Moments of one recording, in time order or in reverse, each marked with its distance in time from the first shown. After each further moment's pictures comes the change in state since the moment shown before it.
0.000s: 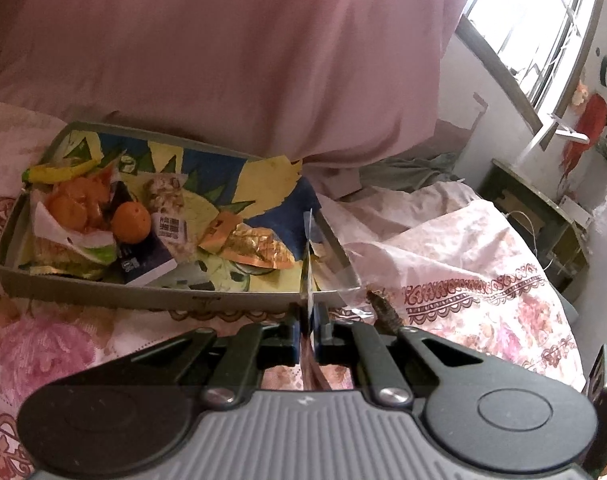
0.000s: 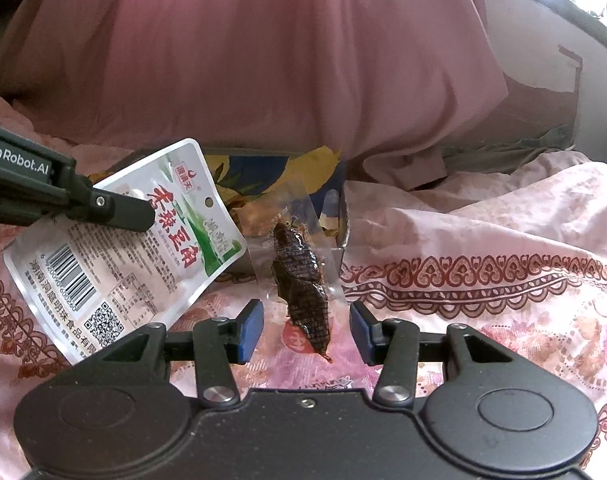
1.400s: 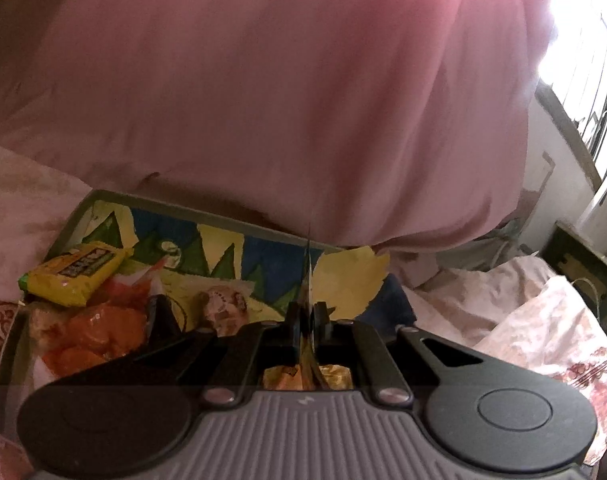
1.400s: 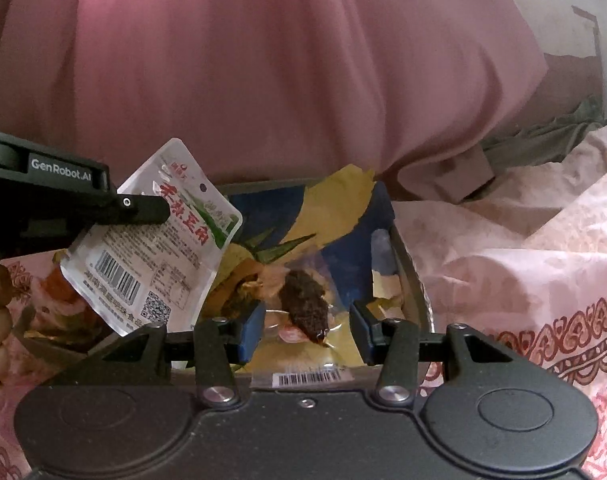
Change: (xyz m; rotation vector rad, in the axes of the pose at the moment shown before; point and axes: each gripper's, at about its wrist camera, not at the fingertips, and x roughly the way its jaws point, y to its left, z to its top) left arm 0.073 0.061 0.077 -0.043 -0.151 0.140; right arm 0.104 0.009 0.058 0.158 -0.020 0.060
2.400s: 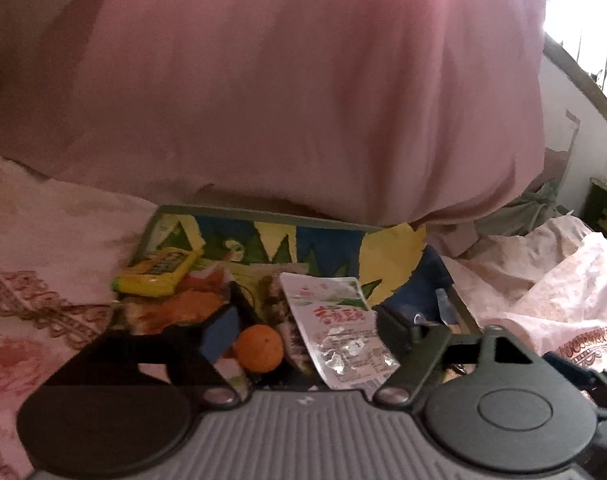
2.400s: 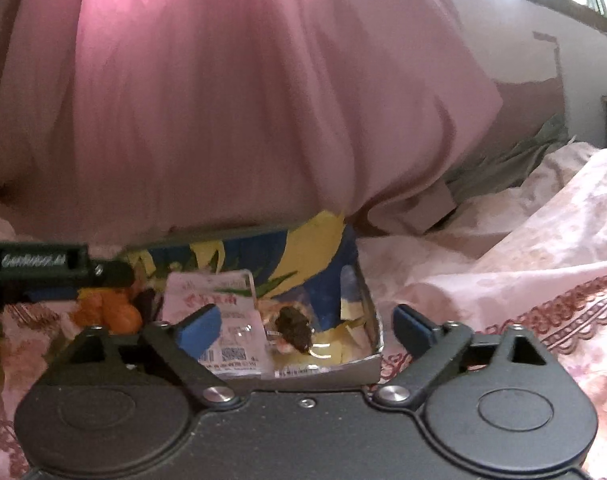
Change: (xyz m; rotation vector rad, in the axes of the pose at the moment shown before) left arm -0.059 -0.011 -0.006 0.116 0.014 0.180; right arm -0.082 -0.016 0.006 0.071 -0.135 -0.034
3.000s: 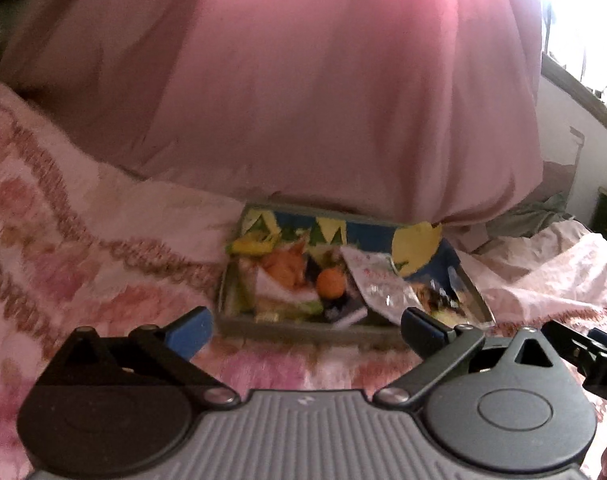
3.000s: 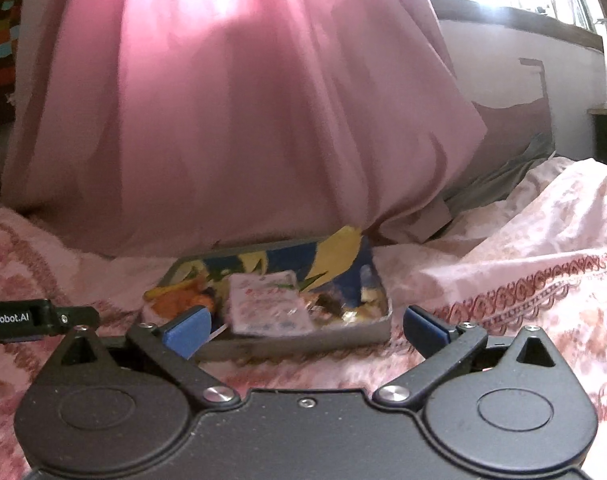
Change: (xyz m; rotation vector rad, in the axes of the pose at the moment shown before) left arm -0.141 0.022 -0.049 -0.028 -0.042 0.102; right arm -0.123 0.025 -0.023 0.003 -0.030 0.059
